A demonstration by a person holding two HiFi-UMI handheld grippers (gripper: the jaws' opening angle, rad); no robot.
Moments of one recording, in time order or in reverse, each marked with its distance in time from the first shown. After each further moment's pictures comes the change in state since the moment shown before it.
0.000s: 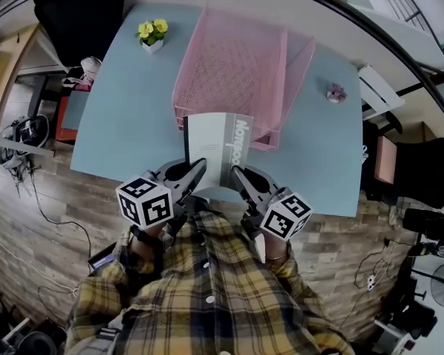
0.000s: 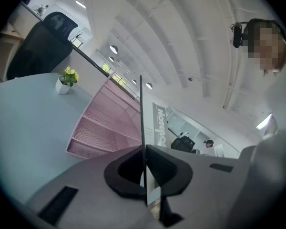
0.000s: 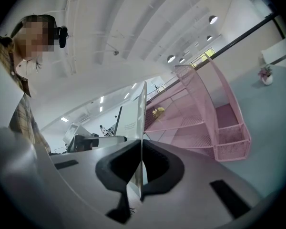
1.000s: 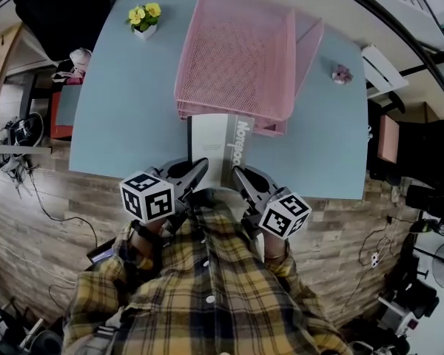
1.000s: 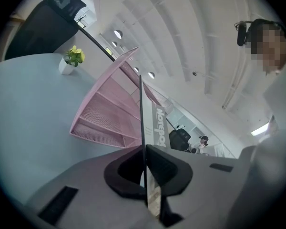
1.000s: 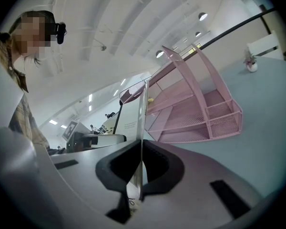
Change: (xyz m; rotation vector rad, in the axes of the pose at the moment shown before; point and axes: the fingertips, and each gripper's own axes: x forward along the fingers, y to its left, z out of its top) left arm -0.001 0.033 -0.036 -0.088 0.150 -0.041; right arm 0.009 -0.010 -0.048 0.084 0.053 -0.116
